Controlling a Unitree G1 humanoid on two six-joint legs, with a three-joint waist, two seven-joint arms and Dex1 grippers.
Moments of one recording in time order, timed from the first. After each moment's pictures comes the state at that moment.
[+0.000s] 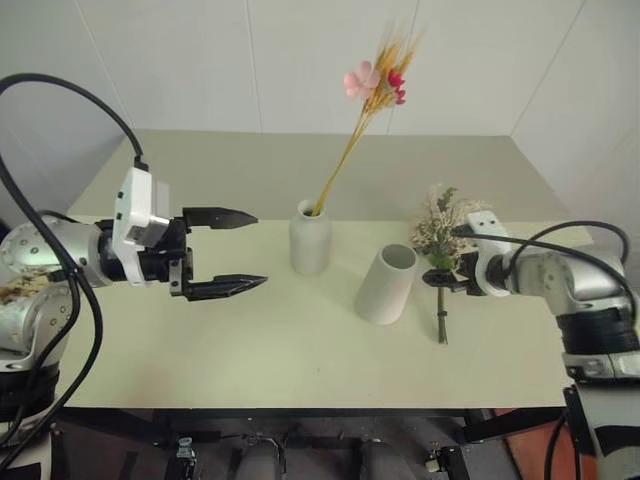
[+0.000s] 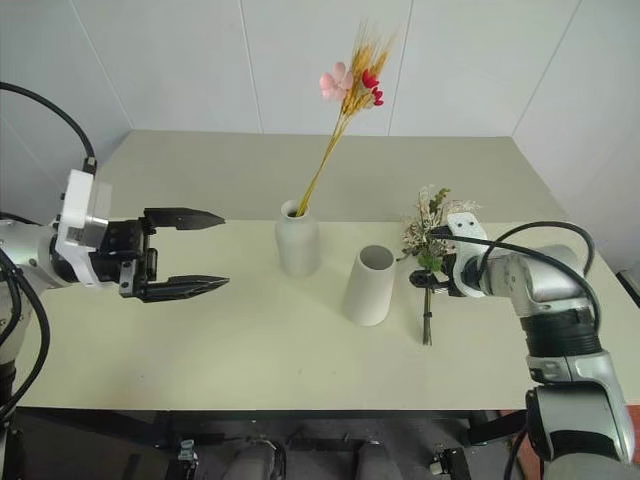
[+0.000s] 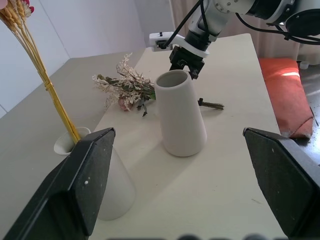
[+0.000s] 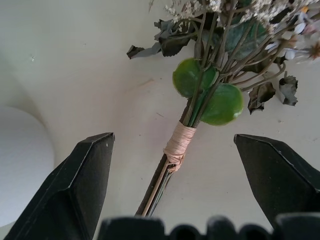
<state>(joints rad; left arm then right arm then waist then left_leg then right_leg) -0.48 0.90 0.24 -0.33 -0.67 0.53 -1.23 -0.79 -0.71 0.07 0.18 0.44 1.30 0.40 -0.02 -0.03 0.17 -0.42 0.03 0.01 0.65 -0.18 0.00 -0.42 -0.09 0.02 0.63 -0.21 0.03</state>
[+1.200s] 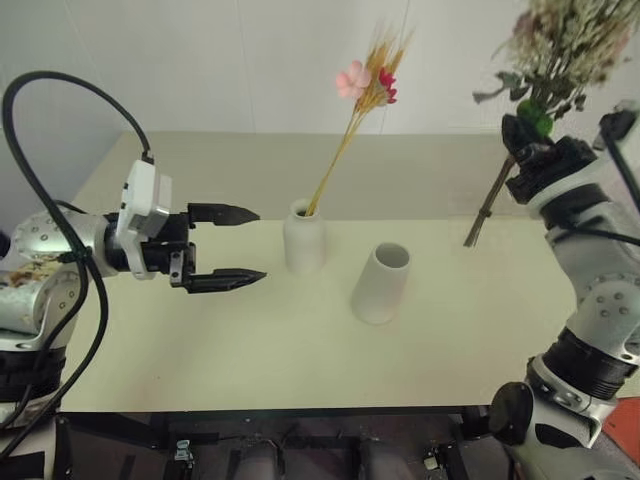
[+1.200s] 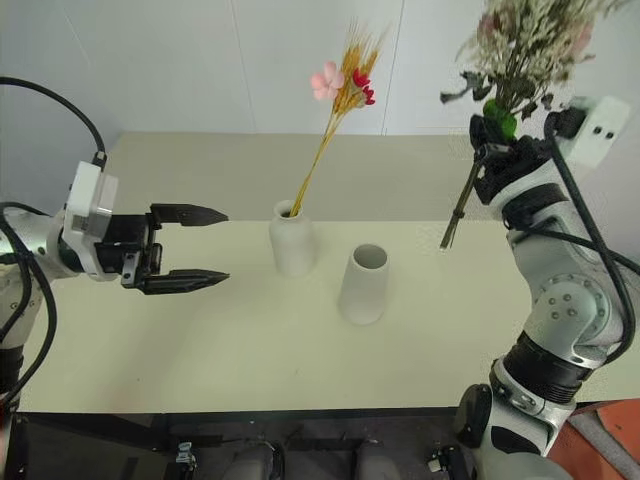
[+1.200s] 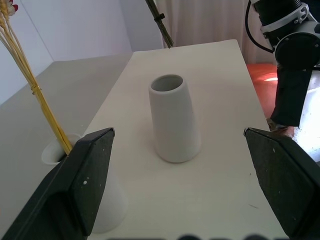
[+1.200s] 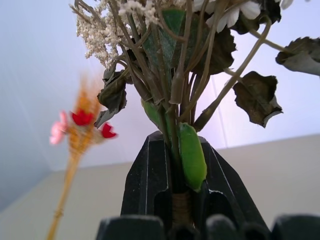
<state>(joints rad) -0.56 0.90 0.15 -0.19 -0.67 0.49 -1.29 -0.75 -0.33 -0.56 -0.45 0.72 0.92 0.12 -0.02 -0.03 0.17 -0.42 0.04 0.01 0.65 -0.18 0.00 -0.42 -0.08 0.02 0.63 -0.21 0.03</state>
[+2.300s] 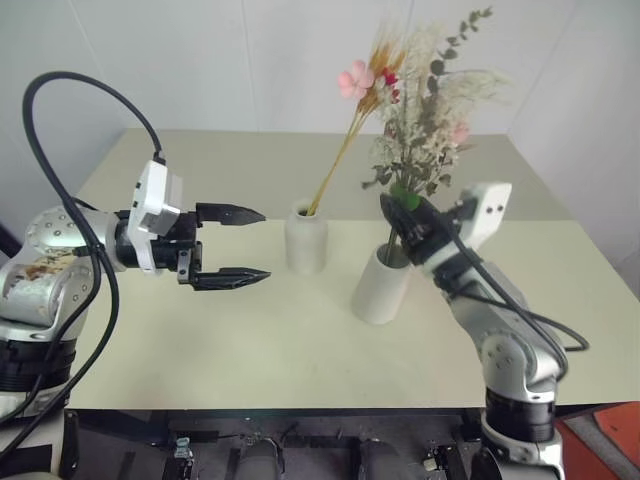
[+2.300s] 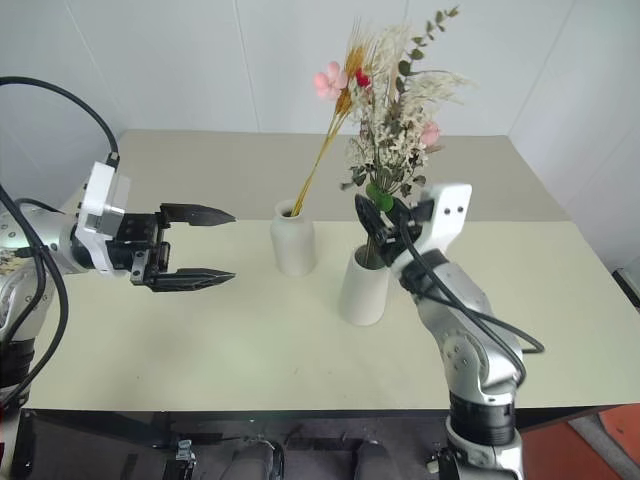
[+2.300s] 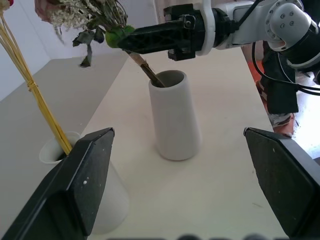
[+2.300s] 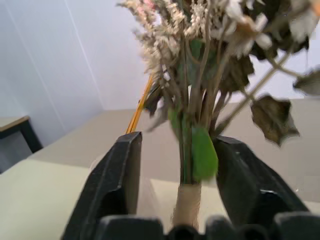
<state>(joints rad) -0.59 0.90 0.12 -0.16 -0.65 0.46 -1.31 -0.34 -0.26 -0.14 -0.55 0.60 0.63 0.20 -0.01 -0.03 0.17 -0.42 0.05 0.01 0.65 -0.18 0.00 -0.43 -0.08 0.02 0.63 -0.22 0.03</state>
